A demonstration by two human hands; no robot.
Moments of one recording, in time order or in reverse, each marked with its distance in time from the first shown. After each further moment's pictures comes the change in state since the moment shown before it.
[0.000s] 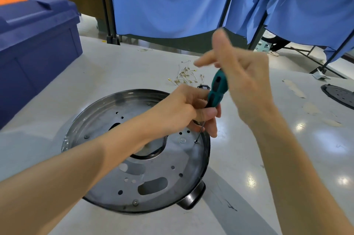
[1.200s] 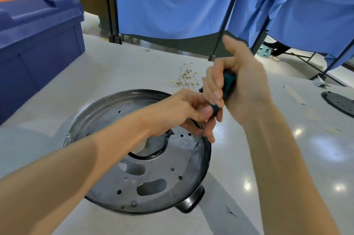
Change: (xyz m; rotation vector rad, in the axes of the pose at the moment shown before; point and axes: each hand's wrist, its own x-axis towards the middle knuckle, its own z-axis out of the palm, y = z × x) left_hand 0.007 -0.010 -0.012 -0.162 -0.152 -0.031; right_hand 0.015 0.003 0.003 0.607 -0.171 0.474
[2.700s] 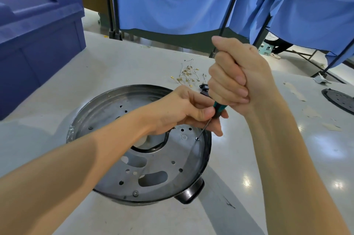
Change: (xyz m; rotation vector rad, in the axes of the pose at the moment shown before) left_hand -0.004 -0.005 0.002 -0.179 0.015 0.021; right_hand -0.003 -0.008 0.000 0.048 -0.290 -0.018
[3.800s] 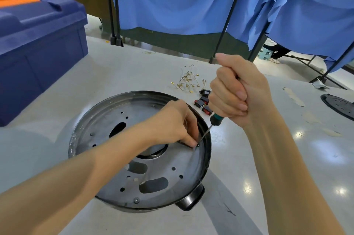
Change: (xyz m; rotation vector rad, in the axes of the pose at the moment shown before) left_hand -0.005 -0.010 -0.002 0.741 0.229 -0.172; right_hand -0.007 0.006 -0.003 0.111 -0.026 0.039
